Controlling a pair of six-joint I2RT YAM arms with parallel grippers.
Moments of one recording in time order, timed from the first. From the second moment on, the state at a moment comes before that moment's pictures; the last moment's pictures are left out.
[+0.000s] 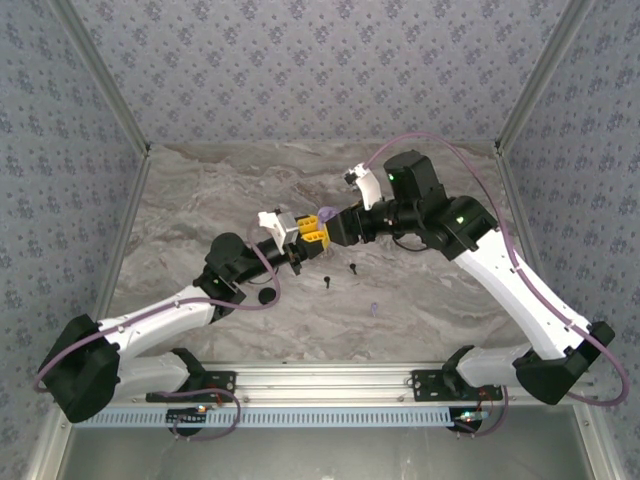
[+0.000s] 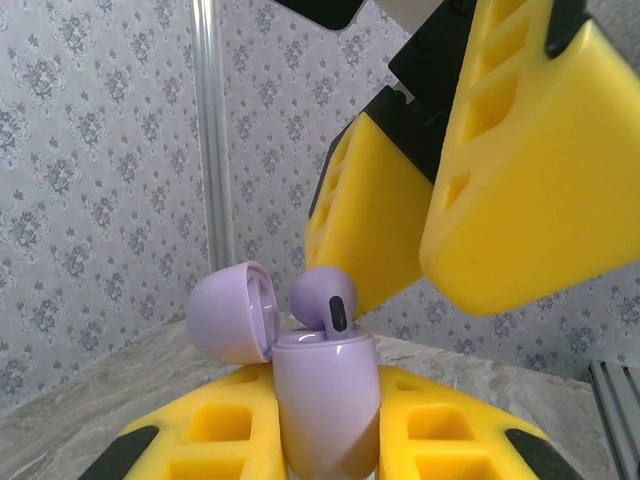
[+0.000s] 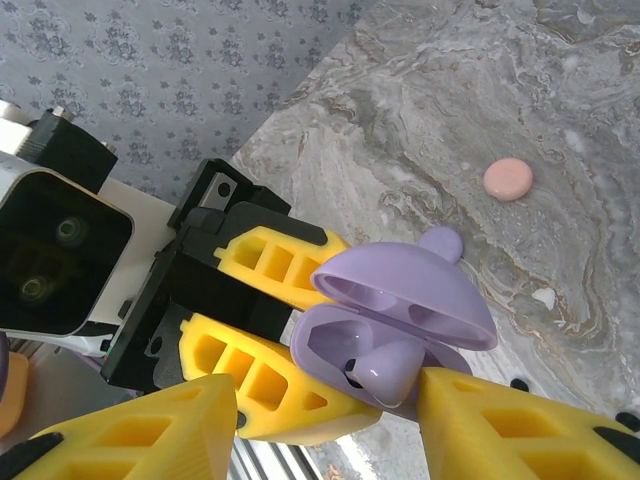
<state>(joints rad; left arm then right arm) -0.79 1.16 0.60 0.78 0.37 -0.09 0.69 1.28 1.52 -0.84 -0.45 0.24</state>
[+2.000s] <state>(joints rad) -0.79 1.20 0.61 0.79 0.38 -0.14 0.72 1.25 1.52 -0.83 -0.30 0.16</state>
